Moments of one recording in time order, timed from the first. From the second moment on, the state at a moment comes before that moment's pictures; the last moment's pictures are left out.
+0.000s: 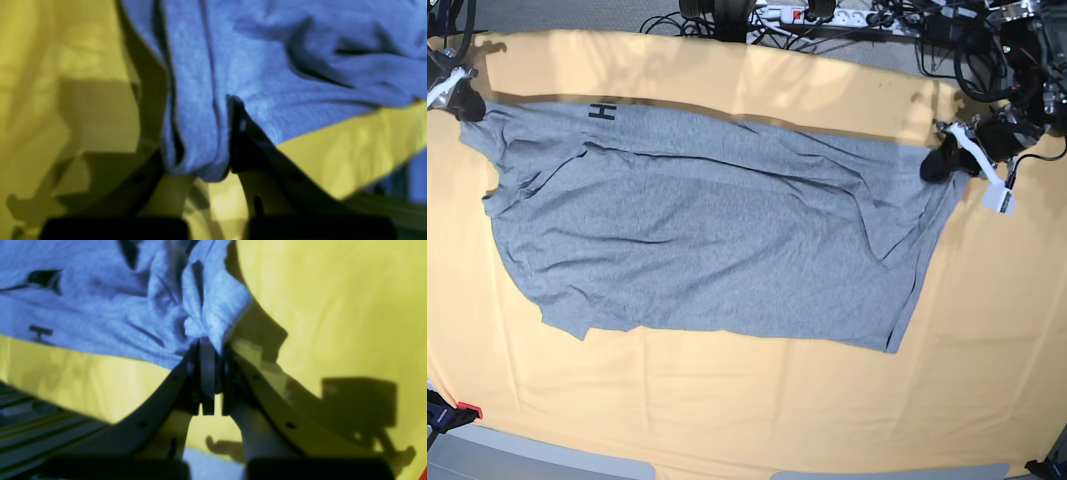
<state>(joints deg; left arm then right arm) 16.5 -26.5 -28.1 99.2 -61.8 -37.6 68.3 -26.9 21.1 55.6 99.2 63.3 41.6 -79.8</state>
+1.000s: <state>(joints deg) 26.2 -41.7 -28.3 99.3 -83.4 -43.8 79.0 -38.8 20.8 55.6 99.3 73.2 41.6 -82.4</state>
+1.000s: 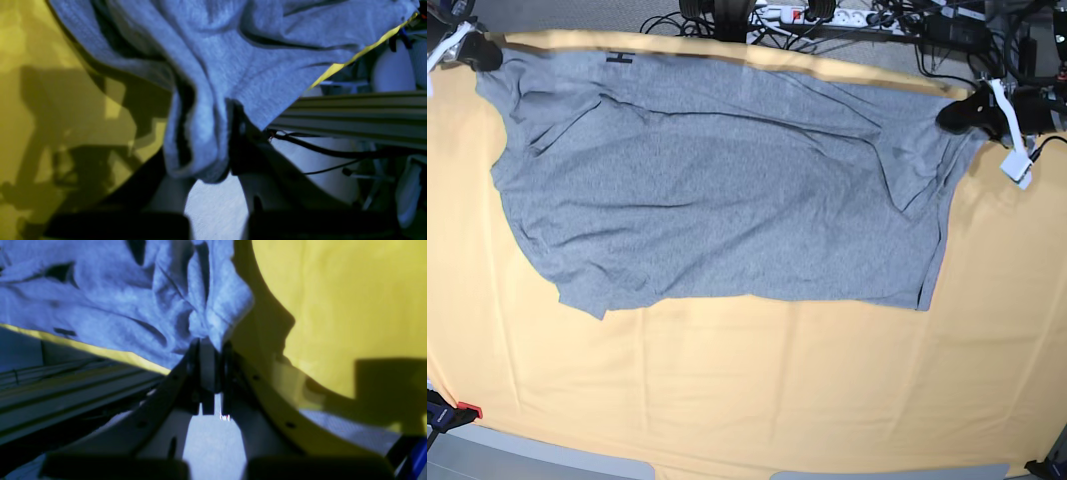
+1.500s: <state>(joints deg) 26.2 -43.8 -28.3 99.3 -84.5 -43.9 78.5 -39.9 20.7 55.6 99.8 73.6 41.6 -82.4</state>
